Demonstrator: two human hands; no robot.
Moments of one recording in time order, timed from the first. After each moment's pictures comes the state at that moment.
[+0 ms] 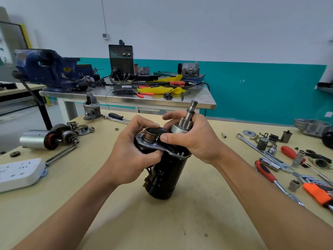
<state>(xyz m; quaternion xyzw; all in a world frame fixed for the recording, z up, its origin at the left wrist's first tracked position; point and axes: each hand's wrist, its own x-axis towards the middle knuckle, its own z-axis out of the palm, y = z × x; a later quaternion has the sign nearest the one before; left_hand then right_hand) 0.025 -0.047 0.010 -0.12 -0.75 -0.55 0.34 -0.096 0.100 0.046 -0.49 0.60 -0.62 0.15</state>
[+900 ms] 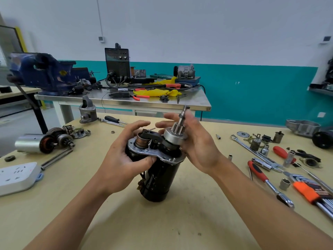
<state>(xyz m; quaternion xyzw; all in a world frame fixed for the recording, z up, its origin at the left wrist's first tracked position) 0.037 -0.047 0.002 -0.08 -0.78 -0.53 0.34 -0.093 0.109 0.034 -0.43 0.54 -0.70 0.21</state>
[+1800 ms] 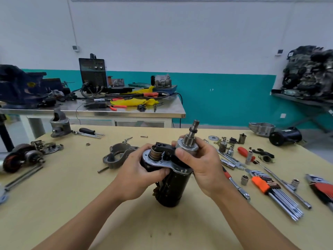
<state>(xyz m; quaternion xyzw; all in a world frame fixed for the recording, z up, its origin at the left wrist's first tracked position) -0.007 0.012 0.000 -0.11 -0.79 -0.56 0.22 -0.086 0.191 0.016 -0.34 0.54 -0.77 0.08</state>
